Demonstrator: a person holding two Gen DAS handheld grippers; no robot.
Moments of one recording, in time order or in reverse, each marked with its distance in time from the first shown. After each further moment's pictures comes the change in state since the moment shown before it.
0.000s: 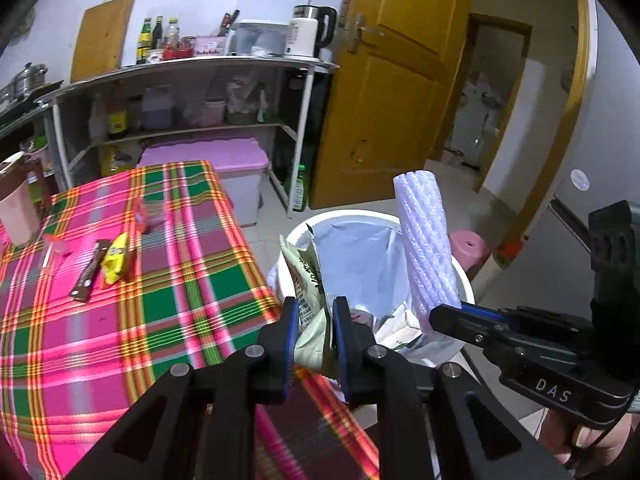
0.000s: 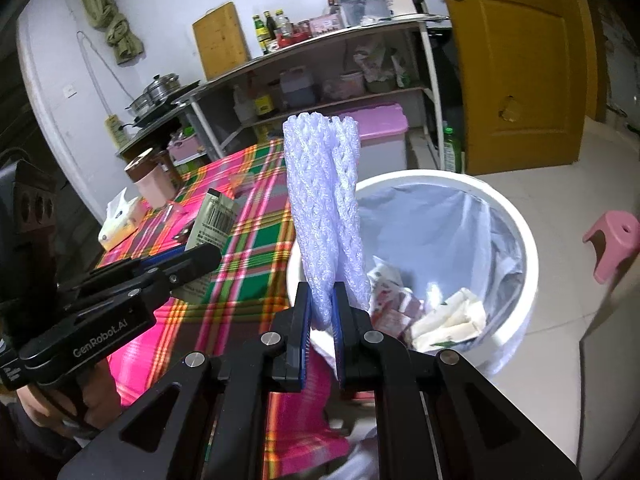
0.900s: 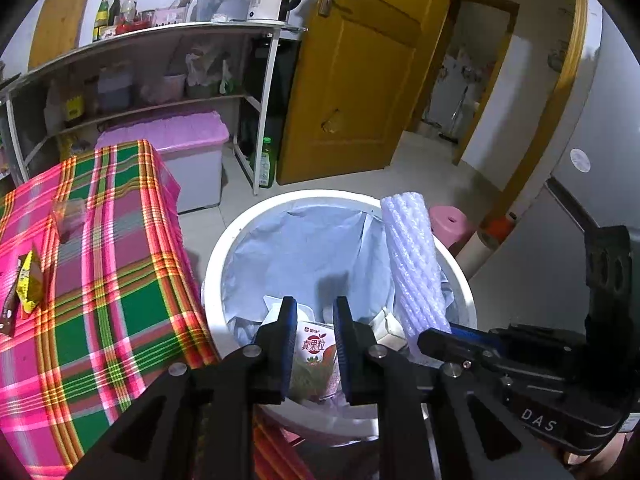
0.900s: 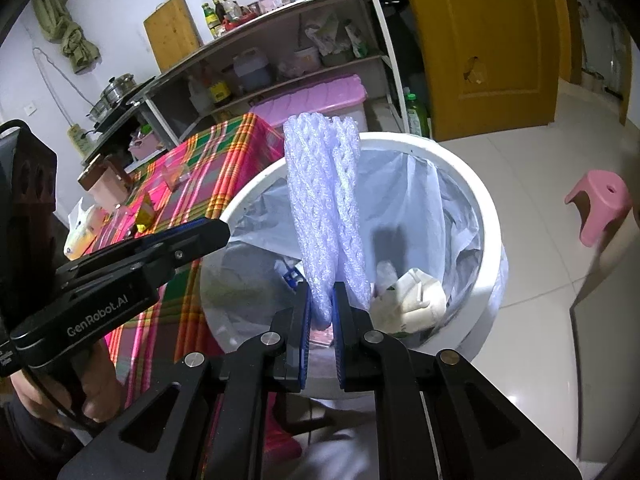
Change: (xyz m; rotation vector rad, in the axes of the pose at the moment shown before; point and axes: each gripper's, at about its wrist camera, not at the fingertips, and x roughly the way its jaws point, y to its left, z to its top) left arm 0.086 -0.025 0.016 0.030 0.109 -0.093; right arm 0.030 -0.064 0.003 0.101 0.089 -0.071
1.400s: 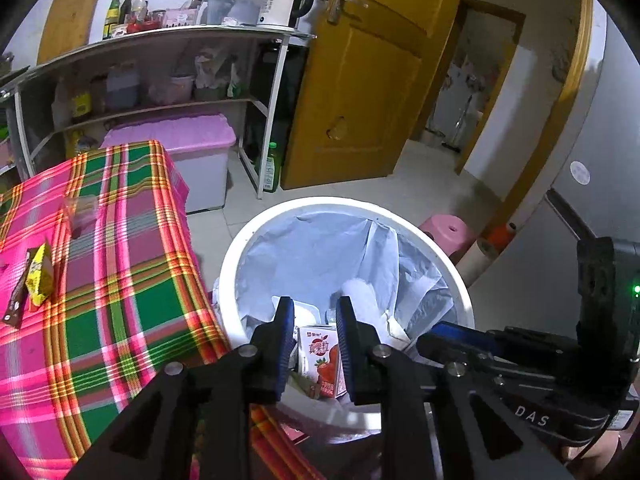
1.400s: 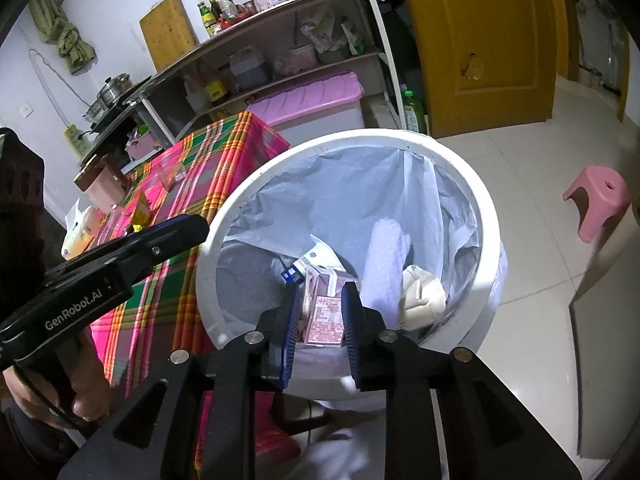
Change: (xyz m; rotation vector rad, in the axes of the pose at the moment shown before) left arm -0.018 0.009 -0.004 -0.031 -0.028 0.004; right arm -0.001 0.003 -0.001 0.008 -0.001 -0.005
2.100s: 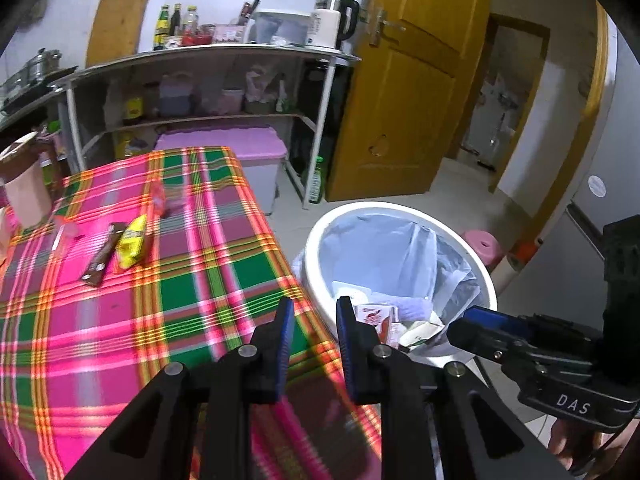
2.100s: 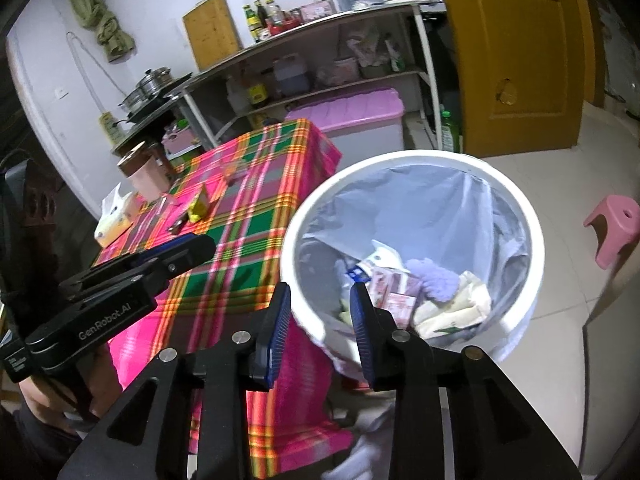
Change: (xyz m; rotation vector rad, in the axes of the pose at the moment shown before) left arm -0.071 0.031 -0.028 -0.053 -0.065 0.146; right arm -0.022 0.059 -0.013 -0.092 -0.038 0.084
